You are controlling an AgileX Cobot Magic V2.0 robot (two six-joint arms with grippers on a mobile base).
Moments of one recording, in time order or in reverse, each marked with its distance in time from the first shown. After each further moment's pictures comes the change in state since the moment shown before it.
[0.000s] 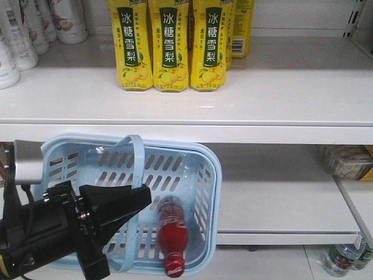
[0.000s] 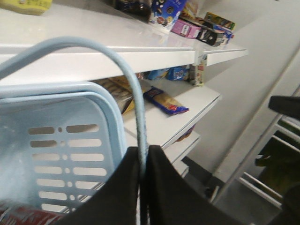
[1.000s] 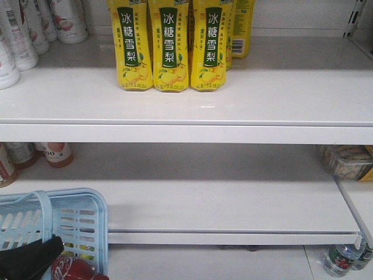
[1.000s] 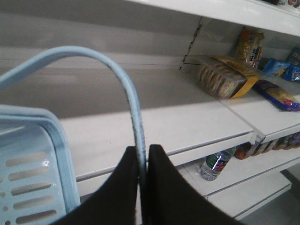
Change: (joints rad) left arm 0.011 -0.506 0.343 -0.295 0.459 0.223; right arm 0.000 0.000 0.000 -0.002 0.000 0.000
